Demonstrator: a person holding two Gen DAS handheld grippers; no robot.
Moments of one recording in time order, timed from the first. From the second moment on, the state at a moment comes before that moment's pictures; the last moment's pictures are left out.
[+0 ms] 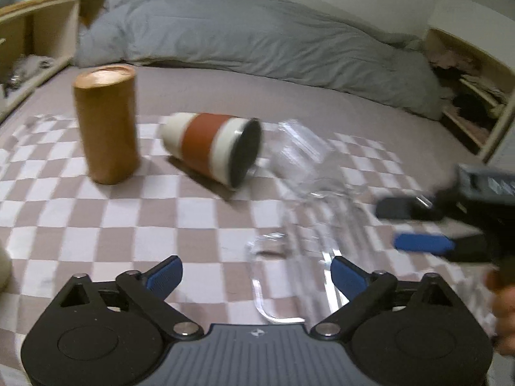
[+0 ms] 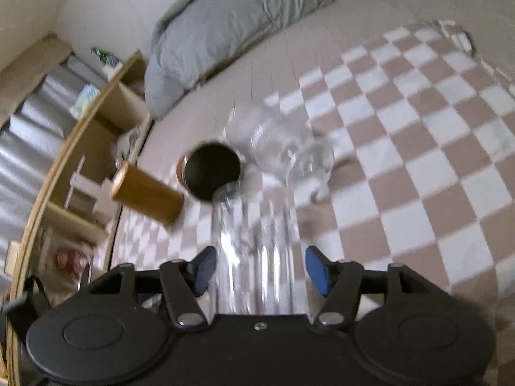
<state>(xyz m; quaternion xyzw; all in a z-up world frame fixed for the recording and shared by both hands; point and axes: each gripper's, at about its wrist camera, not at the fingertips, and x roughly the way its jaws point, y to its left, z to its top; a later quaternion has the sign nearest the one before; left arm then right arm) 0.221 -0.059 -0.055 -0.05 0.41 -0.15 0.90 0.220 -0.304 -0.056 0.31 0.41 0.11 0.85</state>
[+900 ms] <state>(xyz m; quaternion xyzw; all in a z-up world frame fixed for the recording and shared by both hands) 0.215 -0.096 -0.069 -0.05 0.45 -0.25 0.86 0.287 -0.273 -0.065 0.23 0.48 0.16 0.83</state>
